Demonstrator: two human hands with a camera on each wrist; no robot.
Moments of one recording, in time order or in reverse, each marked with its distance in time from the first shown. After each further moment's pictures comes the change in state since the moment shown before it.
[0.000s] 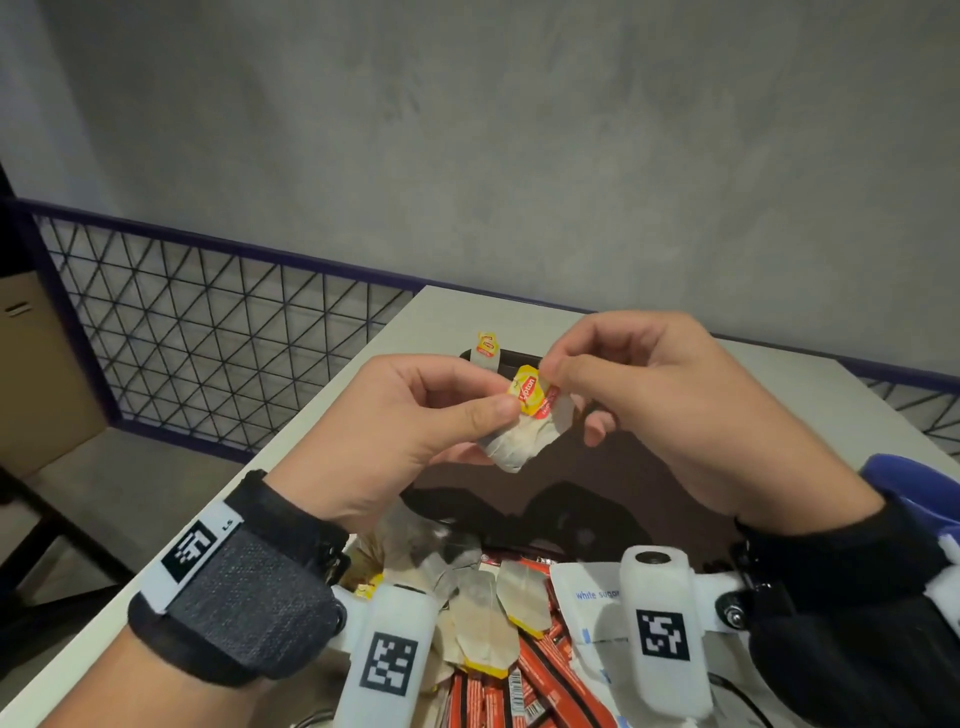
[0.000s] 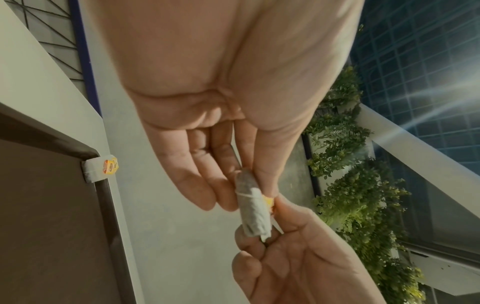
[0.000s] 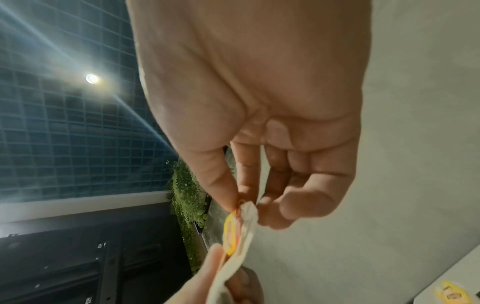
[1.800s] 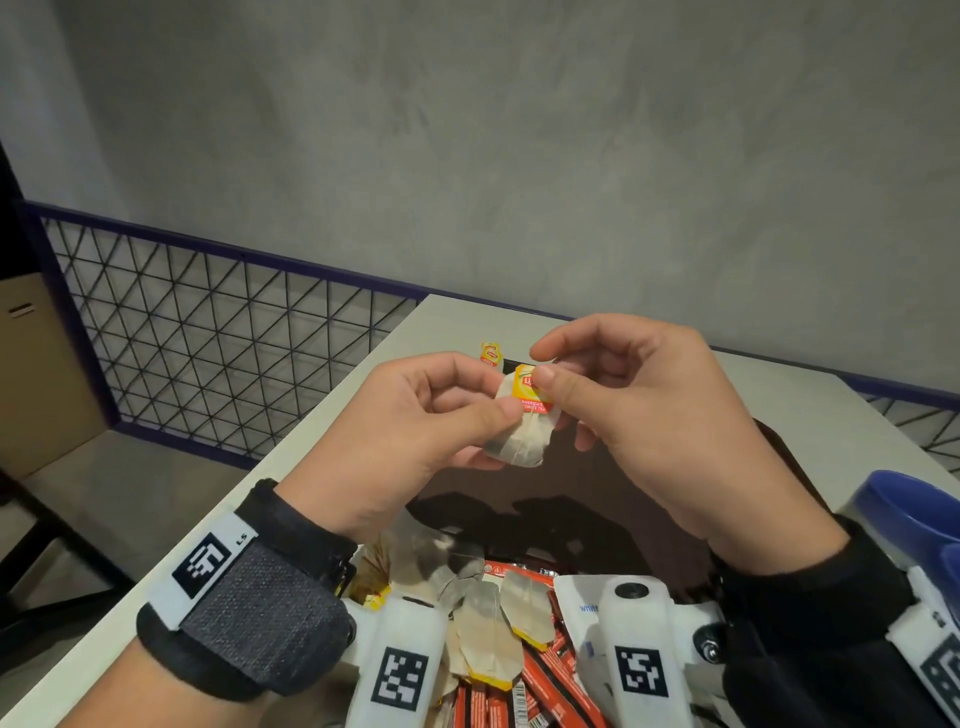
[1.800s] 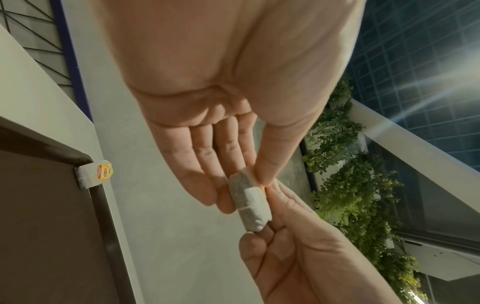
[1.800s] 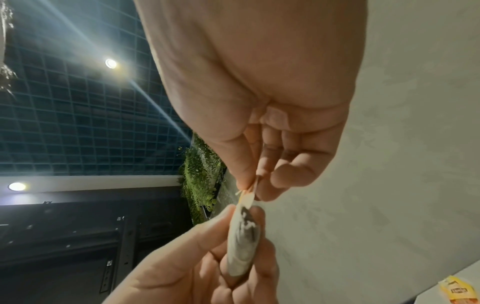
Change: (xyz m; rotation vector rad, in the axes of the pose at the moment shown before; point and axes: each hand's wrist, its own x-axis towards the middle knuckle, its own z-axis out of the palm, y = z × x) left_hand 0.000 -0.001 -0.001 0.031 0.055 0.024; right_hand -0.001 0.002 0.015 -0.010 0.122 -0.092
